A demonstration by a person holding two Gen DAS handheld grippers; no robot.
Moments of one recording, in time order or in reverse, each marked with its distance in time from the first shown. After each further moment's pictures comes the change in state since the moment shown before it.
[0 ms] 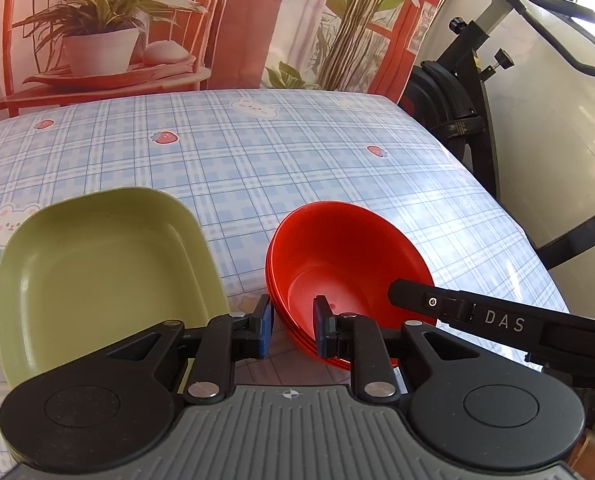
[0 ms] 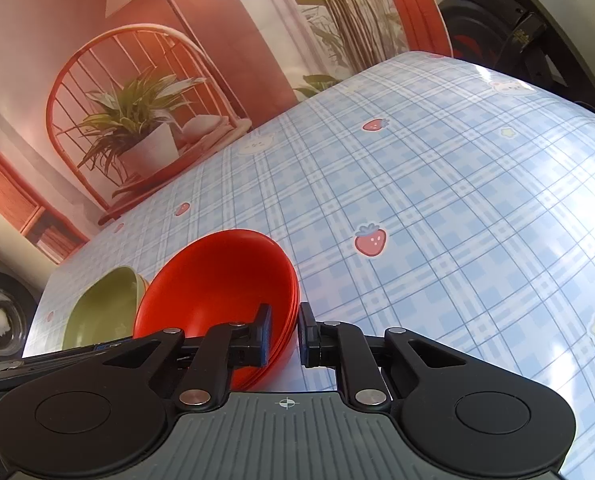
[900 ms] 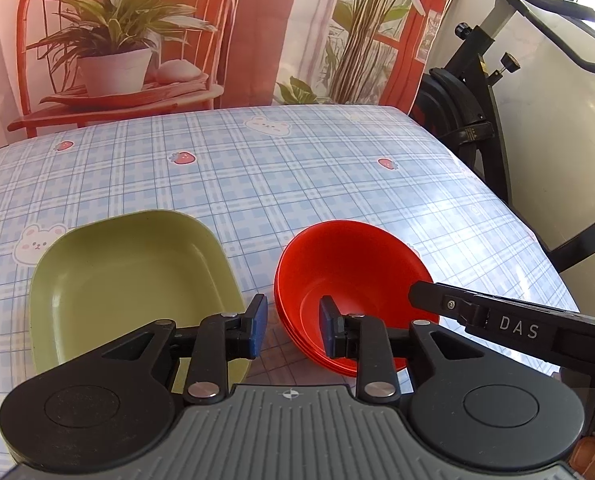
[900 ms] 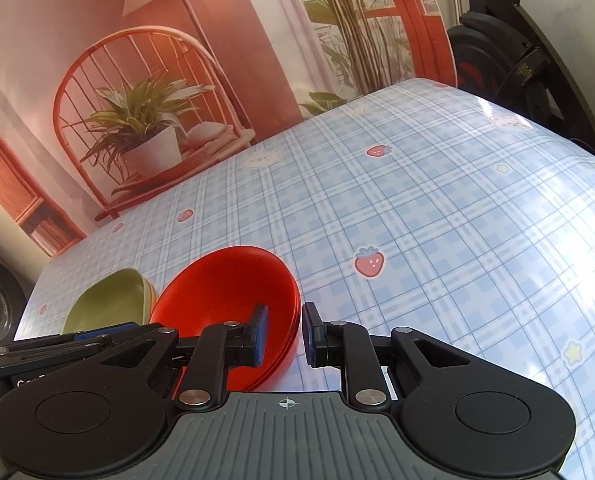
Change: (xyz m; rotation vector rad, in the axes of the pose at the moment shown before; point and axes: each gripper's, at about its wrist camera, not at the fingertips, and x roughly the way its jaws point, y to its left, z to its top) left arm -0.012 -0.006 0.003 0.021 -0.024 0.061; right arm -0.014 0.014 0.006 -0.069 -0.020 -0.036
